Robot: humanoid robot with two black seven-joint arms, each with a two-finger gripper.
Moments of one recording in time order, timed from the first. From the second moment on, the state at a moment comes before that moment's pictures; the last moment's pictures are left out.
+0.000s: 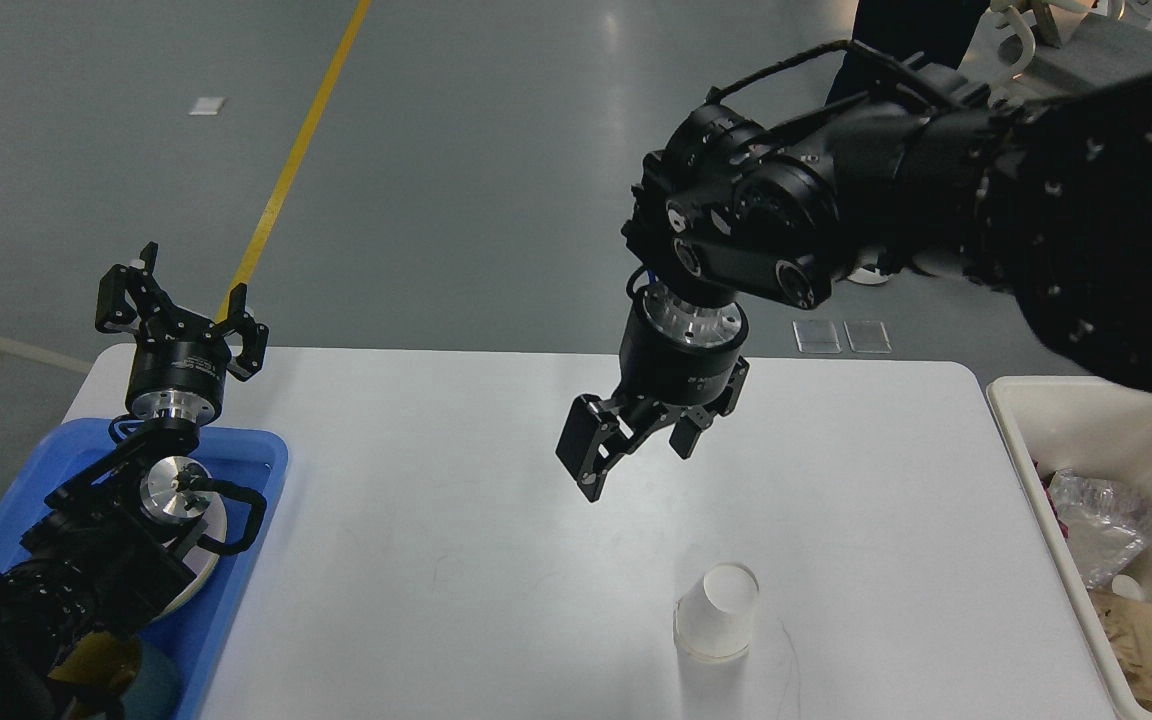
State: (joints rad) left arm -0.78 0.17 -0.54 -0.21 -0.37 -0.45 -0.61; right arm 1.98 0.19 -1.11 0.97 -0.41 0.96 0.41
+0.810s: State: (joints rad) left arm -0.78 0.17 -0.54 -0.21 -0.37 -0.45 -0.61; right arm 1.70 0.18 -1.18 0.87 -0.48 0.96 0.41
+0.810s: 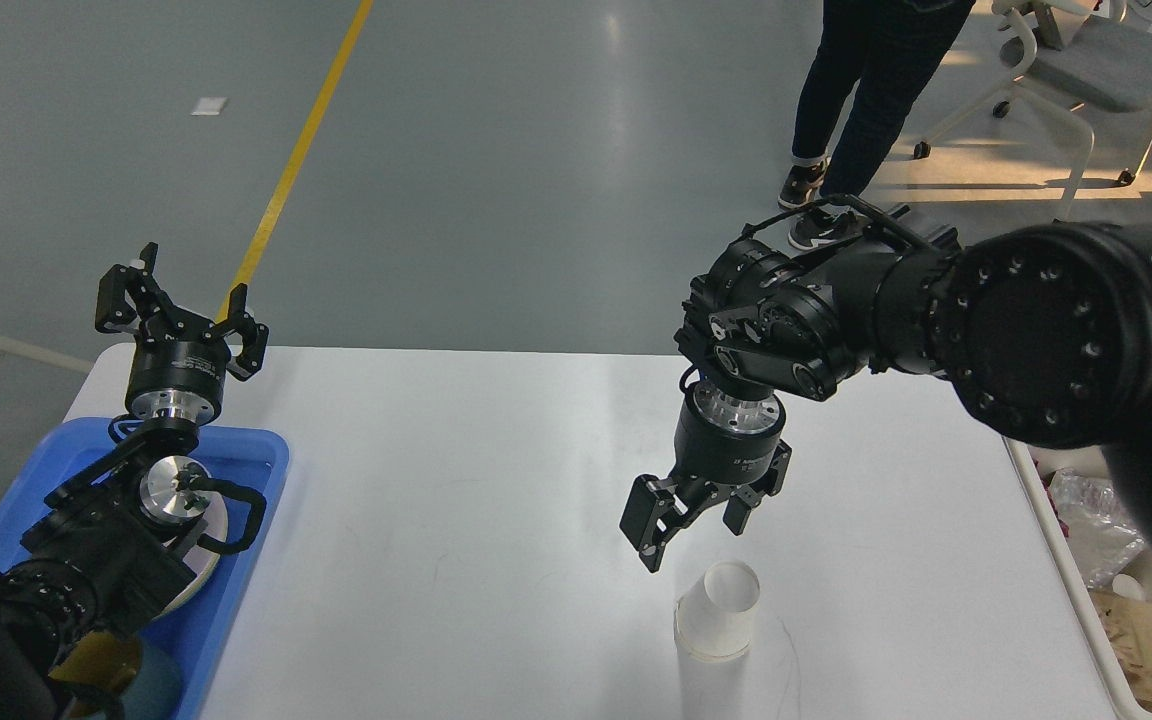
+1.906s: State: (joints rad) left arm -0.78 0.17 -0.54 -0.21 -0.37 -0.45 -0.61; right arm 1.58 0.16 -1.21 0.83 -0.46 0.96 0.41
